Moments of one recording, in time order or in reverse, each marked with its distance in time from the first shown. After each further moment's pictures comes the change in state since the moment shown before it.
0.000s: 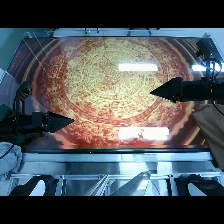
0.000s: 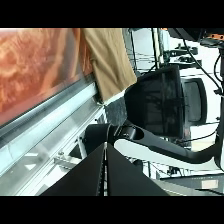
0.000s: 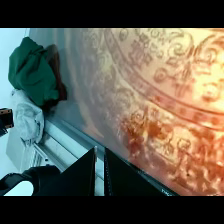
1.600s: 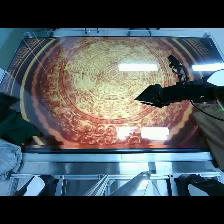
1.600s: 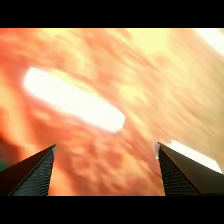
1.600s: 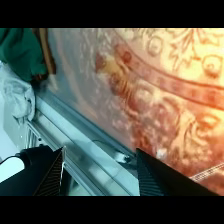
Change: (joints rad) left arm 0.524 -0.158 0.337 0.644 0.393 -0.150; right arm 0.093 -0.197 0.000 0.000 -0.019 -0.046
